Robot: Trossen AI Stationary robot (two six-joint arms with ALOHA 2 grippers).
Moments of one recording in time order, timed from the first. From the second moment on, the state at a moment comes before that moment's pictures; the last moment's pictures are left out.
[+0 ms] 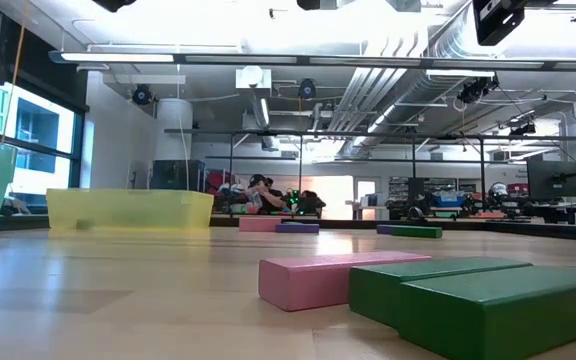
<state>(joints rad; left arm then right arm) -0.42 1.94 1.10 0.98 -0.32 0.03 0.71 1.43 0.51 0.93 0.64 0.07</state>
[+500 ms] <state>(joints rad) -0.42 1.94 1.10 0.97 -0.33 0.03 0.71 1.43 0.51 0.92 0.63 0.07</state>
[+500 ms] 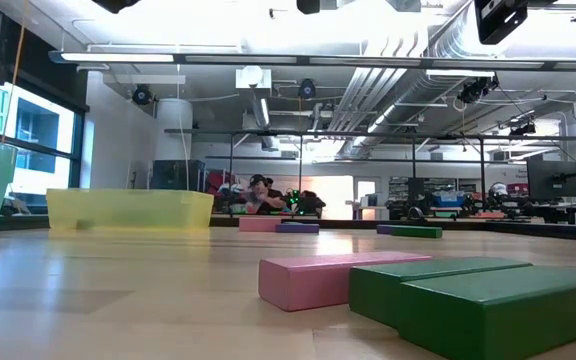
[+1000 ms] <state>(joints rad) -0.43 1.94 1.10 0.96 -0.33 0.05 0.71 1.43 0.51 0.92 0.63 0.07</state>
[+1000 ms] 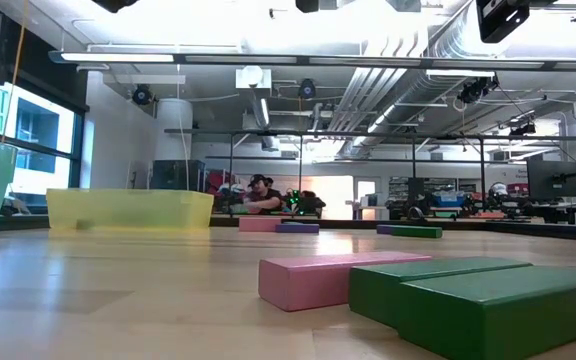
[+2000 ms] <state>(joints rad) -0.50 1.90 1.10 0.81 -0.52 0.11 0.71 1.43 0.51 0.50 0.58 0.44</state>
